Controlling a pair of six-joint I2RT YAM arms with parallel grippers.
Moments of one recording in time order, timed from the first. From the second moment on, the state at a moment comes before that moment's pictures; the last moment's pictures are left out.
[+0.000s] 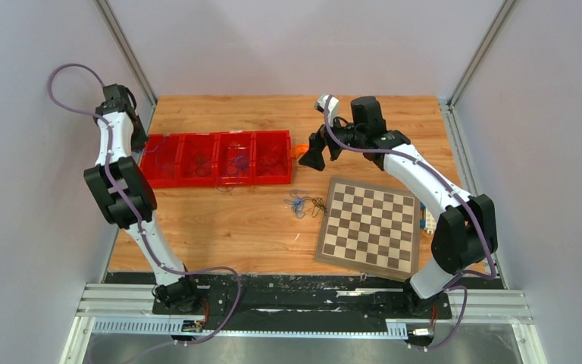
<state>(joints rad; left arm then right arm) 0.38 1.97 1.81 -0.84 -0.17 -0.04 0.43 1.62 1.37 -0.29 -0.69 -0.15</state>
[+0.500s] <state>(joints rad) 0.30 2.09 1.86 -0.72 0.05 -0.08 0.42 1.62 1.38 -0.32 -0.69 -0.15</state>
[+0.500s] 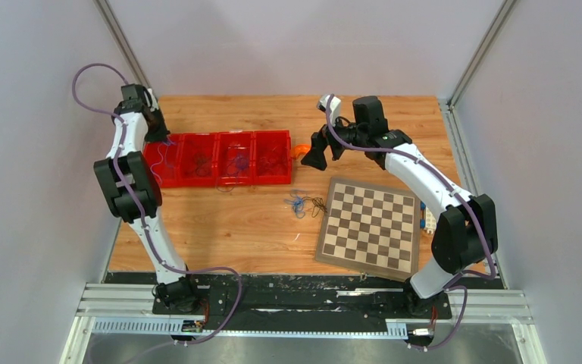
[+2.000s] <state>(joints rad) 0.51 1.66 1.35 -0.32 0.46 0.06 0.39 1.62 1.35 -0.32 -0.74 -0.13</state>
